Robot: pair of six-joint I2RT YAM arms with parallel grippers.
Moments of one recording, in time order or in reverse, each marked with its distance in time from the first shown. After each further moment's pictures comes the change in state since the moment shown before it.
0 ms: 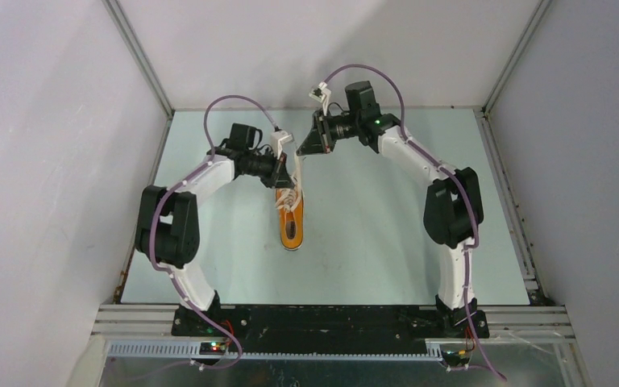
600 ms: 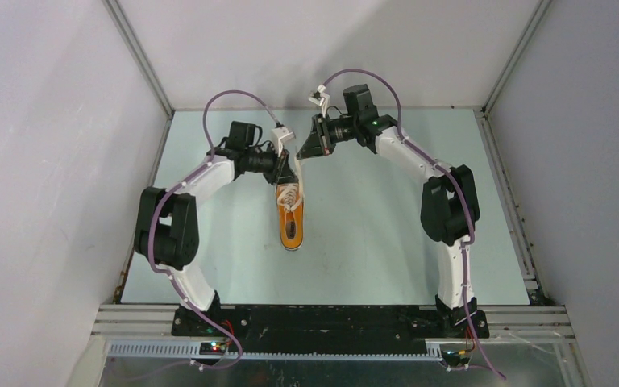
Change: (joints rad) left arm -0.001 -0.018 -0.011 0.109 0.041 0.045; right arm -0.001 0.046 0.008 -0.028 -0.019 0.064
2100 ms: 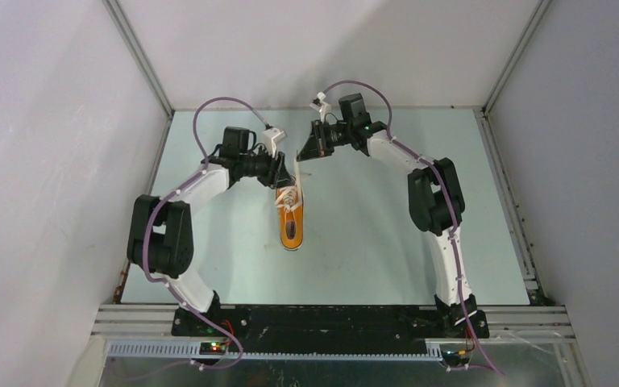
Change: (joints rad) left arm 0.020 -0.078 -0.117 0.101 -0.098 -0.167; right arm -0.016 0.150 0.032 0.075 0.087 0.163
